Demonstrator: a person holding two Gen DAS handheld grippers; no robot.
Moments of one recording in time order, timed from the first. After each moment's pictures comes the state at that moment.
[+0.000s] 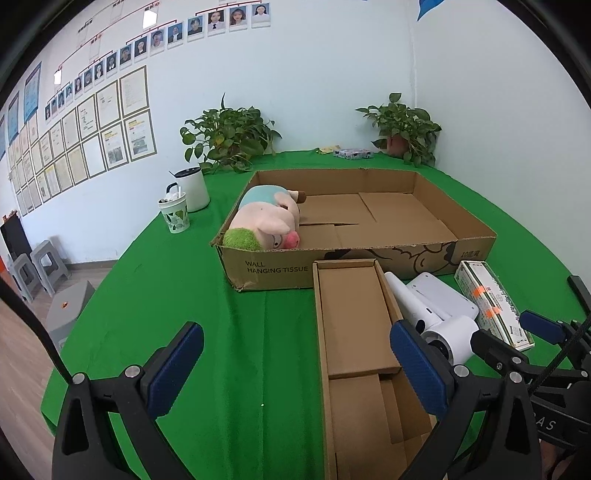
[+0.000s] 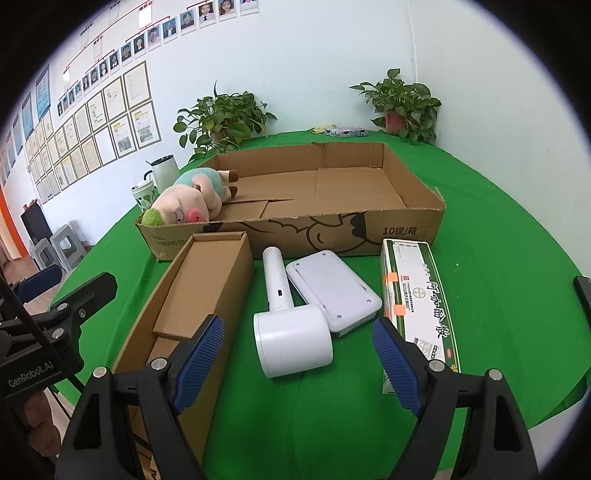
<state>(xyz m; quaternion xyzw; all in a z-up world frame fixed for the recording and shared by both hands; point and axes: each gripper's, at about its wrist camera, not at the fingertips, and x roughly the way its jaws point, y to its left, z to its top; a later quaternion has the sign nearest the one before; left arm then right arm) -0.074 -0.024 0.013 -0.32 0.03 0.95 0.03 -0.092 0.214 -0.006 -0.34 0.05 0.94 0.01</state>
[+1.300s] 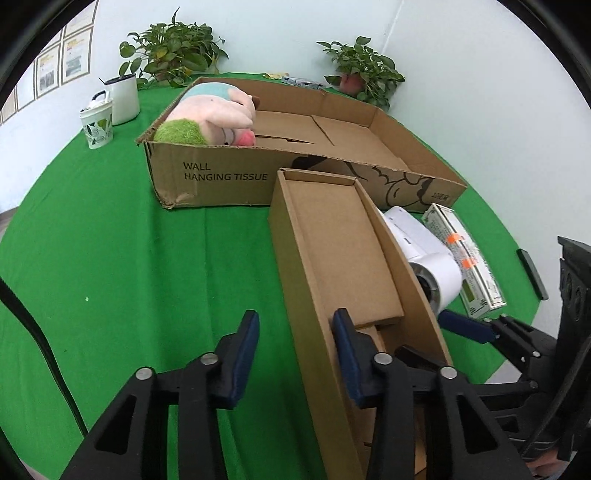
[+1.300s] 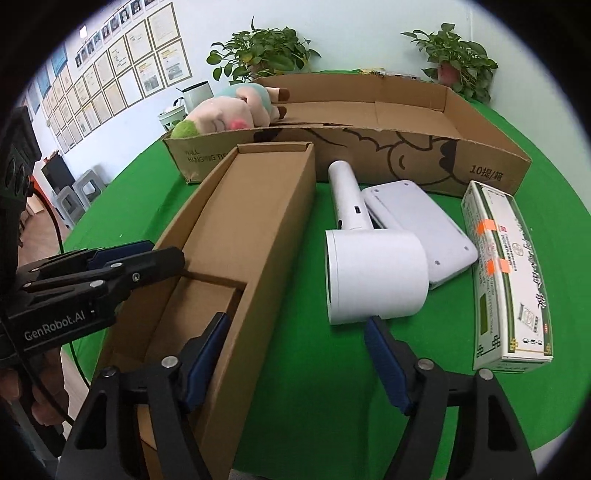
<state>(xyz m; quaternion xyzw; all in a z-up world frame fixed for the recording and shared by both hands) -0.128 -0.041 -0.061 -0.46 -0.05 0.87 0.18 -0.128 0.175 -0.055 -0.45 0.03 0.89 -0.07</state>
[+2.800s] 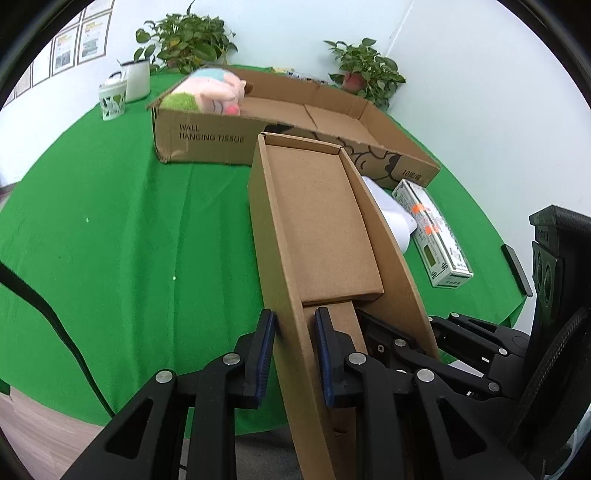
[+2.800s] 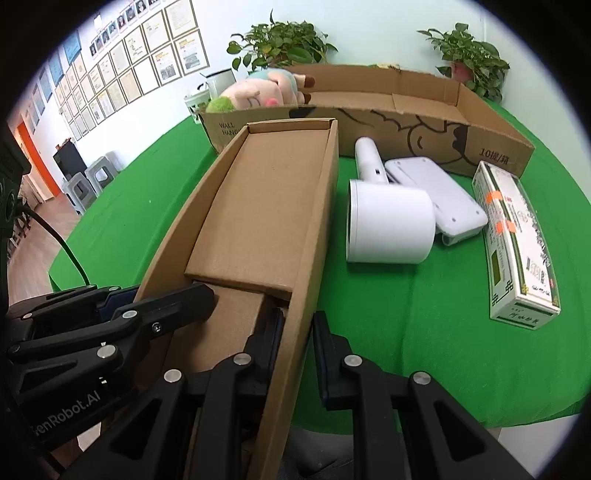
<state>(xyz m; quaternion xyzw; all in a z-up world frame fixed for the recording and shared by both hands) -0.055 -0.022 -0.054 -0.46 -0.08 0.87 0.16 -0.083 0.153 -0.056 -0.45 0.02 0.89 -0.09</state>
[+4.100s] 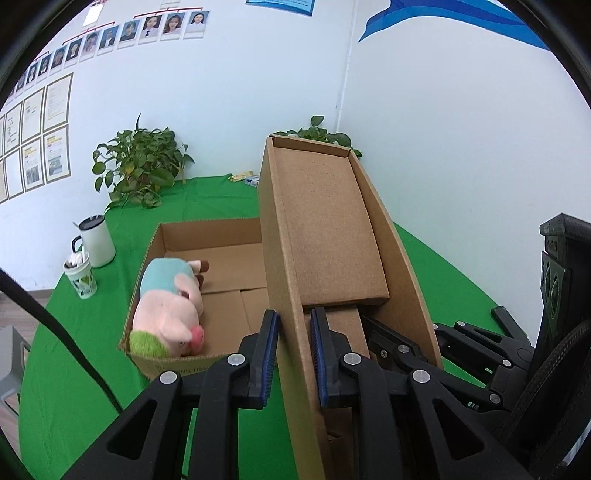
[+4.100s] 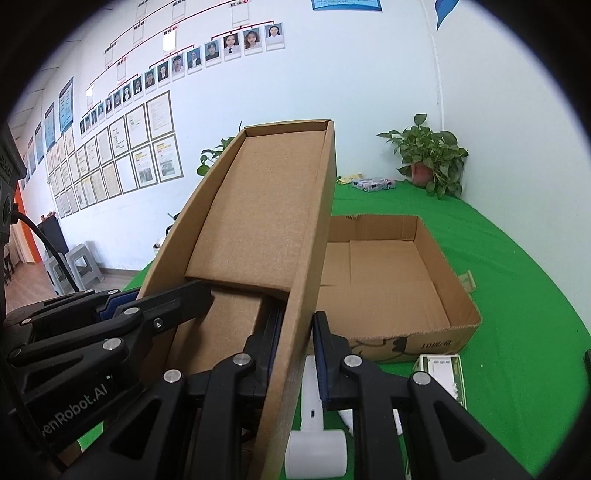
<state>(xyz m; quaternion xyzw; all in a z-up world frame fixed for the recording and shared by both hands) -0.169 0.028 0.118 -0.29 0.00 0.93 0.21 -0.166 0.193 0.067 -0.27 0.03 0.96 -0.02</state>
